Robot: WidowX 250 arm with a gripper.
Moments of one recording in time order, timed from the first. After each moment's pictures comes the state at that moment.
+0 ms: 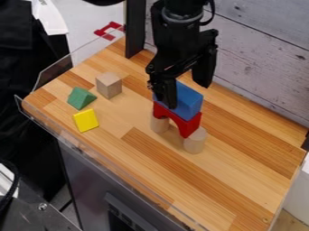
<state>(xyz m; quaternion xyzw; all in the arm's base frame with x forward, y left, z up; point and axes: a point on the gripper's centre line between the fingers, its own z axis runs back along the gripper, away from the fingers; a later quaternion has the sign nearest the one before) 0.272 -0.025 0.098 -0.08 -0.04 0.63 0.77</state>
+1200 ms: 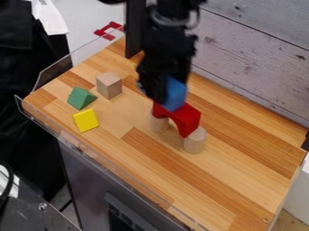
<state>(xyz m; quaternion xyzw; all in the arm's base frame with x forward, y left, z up) 0.271 0.016 0.096 -0.03 -0.03 0.68 0.73</state>
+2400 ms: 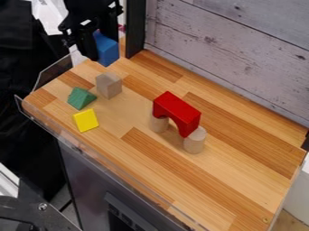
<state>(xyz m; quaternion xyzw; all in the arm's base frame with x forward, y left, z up) 0.279 0.129 0.089 -0.06 -0.05 0.69 0.72</state>
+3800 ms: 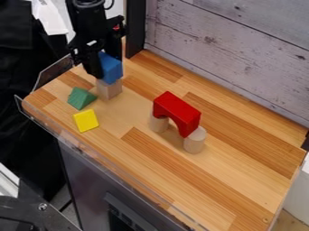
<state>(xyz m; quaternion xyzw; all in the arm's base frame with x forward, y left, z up) 0.282 0.122 0.055 -0.06 -0.02 0.68 0.73</state>
